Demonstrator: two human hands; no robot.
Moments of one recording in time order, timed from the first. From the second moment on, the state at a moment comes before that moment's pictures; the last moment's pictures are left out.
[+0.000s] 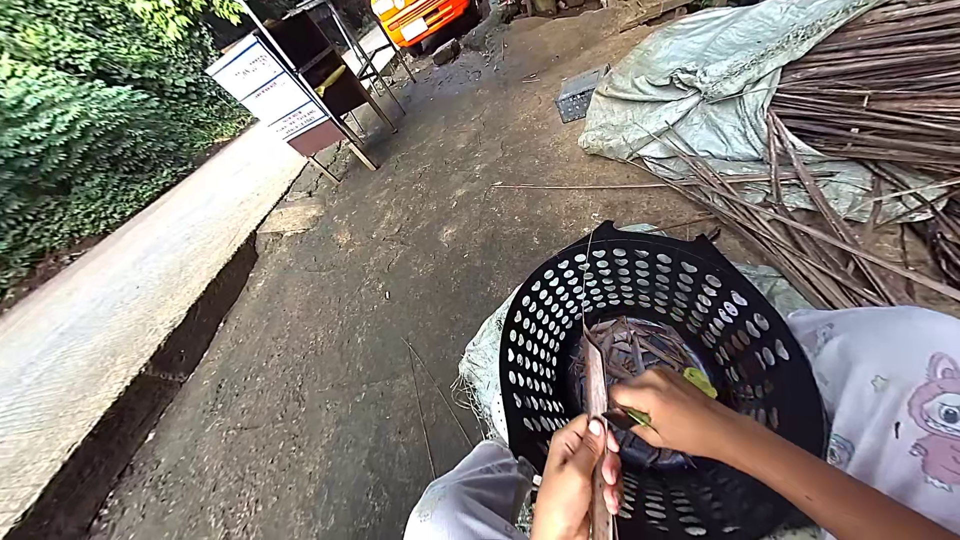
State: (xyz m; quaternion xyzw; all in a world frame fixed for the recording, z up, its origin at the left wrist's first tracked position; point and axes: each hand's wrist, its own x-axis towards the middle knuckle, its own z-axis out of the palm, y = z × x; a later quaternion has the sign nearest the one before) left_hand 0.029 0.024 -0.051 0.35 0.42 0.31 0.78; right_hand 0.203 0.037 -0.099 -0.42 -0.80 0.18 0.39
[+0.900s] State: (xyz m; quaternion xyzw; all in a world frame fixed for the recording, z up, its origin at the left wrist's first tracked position) left_hand 0.032 0.026 -0.050 0.33 0.43 0.29 0.79; right_hand 0.187 0.079 -0.082 -0.68 -0.59 0.10 0.43
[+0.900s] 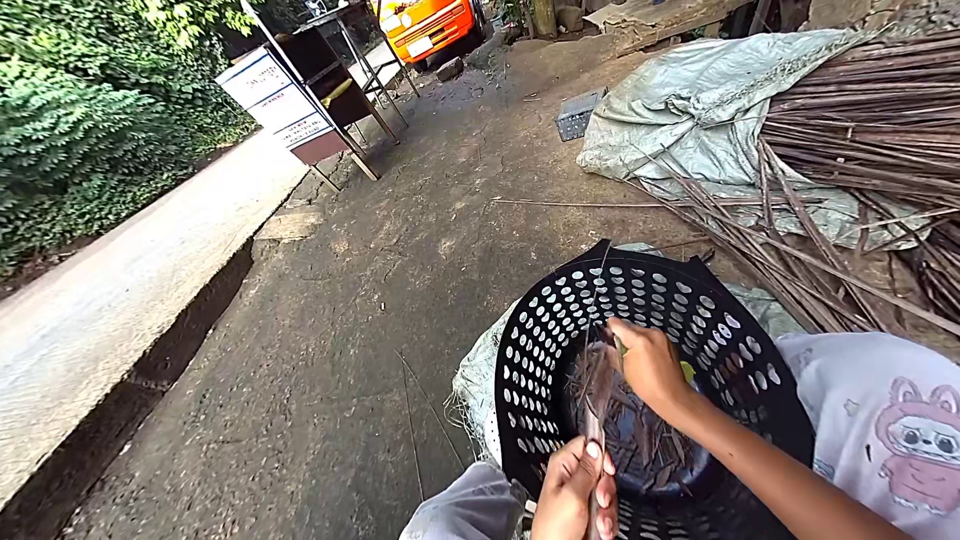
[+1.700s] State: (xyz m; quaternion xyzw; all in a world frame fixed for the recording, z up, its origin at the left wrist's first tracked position) left_hand 0.030 0.031 -0.054 0.29 0.38 0.29 0.82; right_hand 0.208 0.086 -0.064 -0.69 -0.58 0.27 0.34
